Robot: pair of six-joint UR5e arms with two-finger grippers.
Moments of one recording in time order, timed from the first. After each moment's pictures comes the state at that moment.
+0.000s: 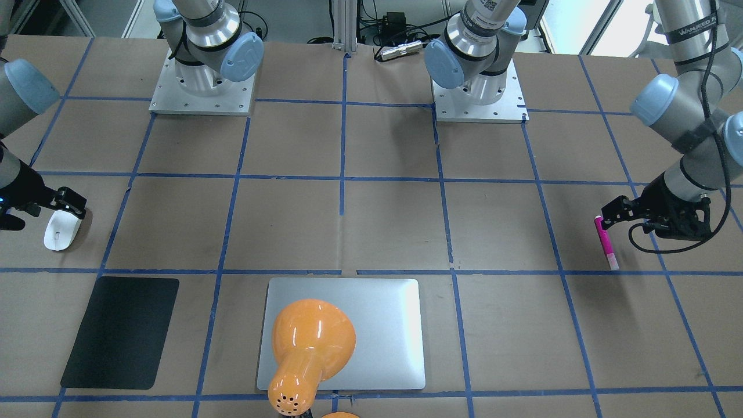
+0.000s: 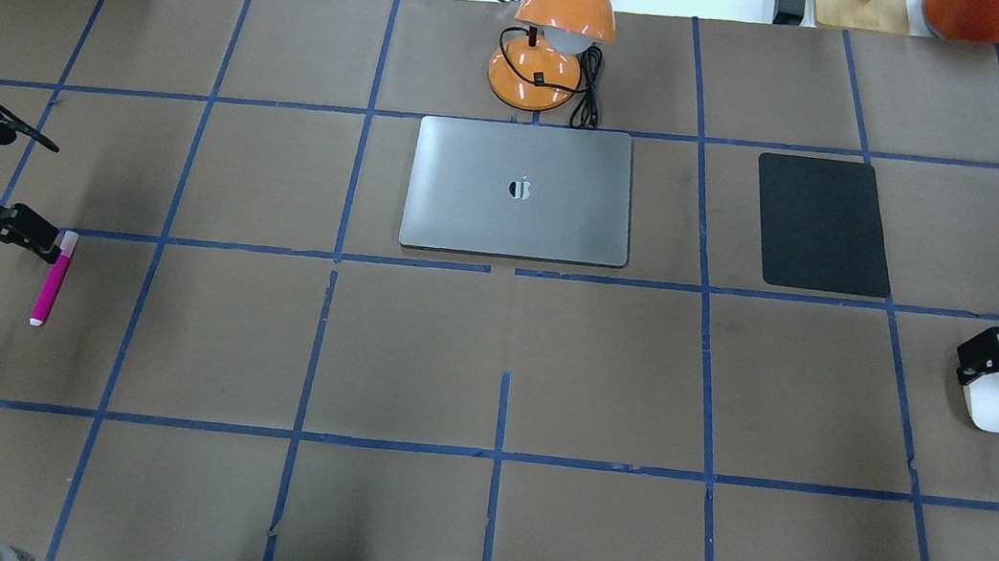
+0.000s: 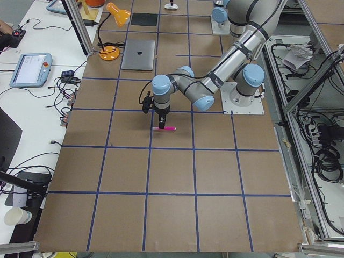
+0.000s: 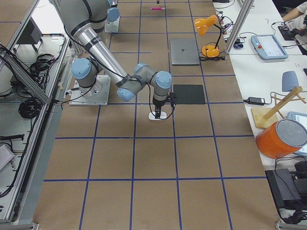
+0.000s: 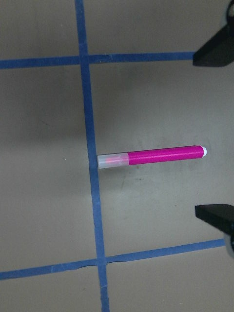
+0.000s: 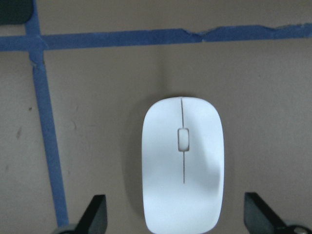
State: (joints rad) left arm -0.89 -1.86 -1.95 -0.94 1.58 0.75; right arm 0.91 -1.29 2.05 -2.29 -1.64 -0.62
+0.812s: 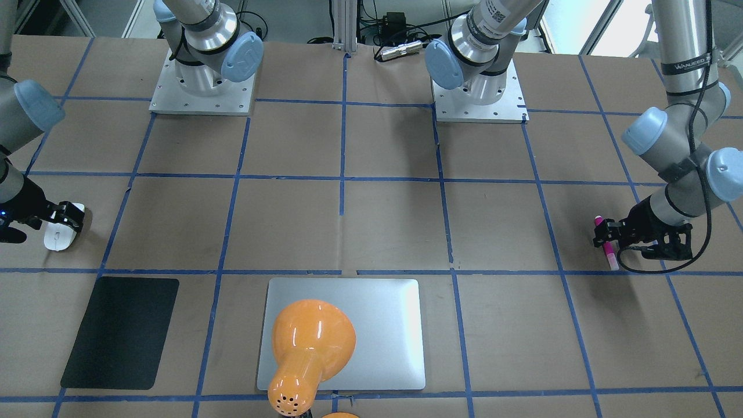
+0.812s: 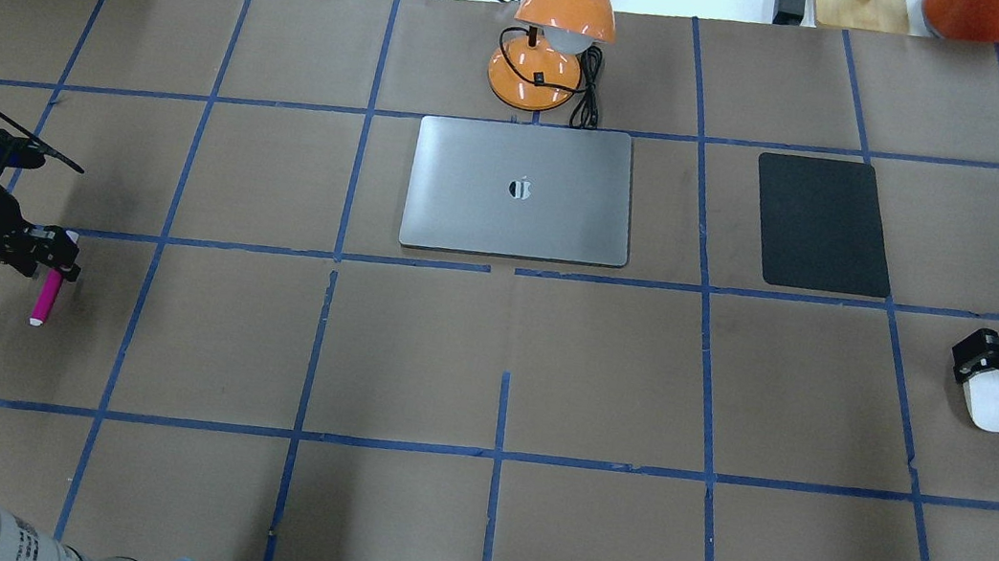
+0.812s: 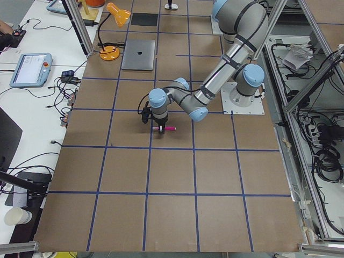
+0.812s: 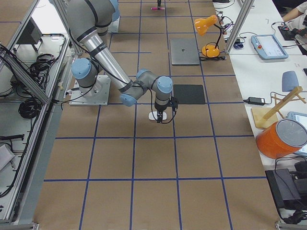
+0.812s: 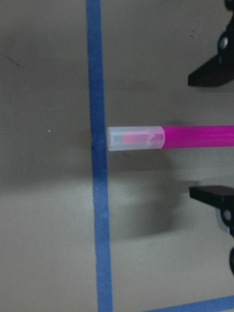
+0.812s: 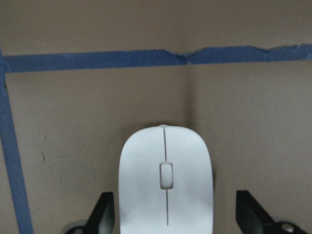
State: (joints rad) left arm -0.89 -1.97 -1.95 -0.87 1.58 0.71; right arm 0.91 -1.24 2.05 -2.37 -1.64 -0.63
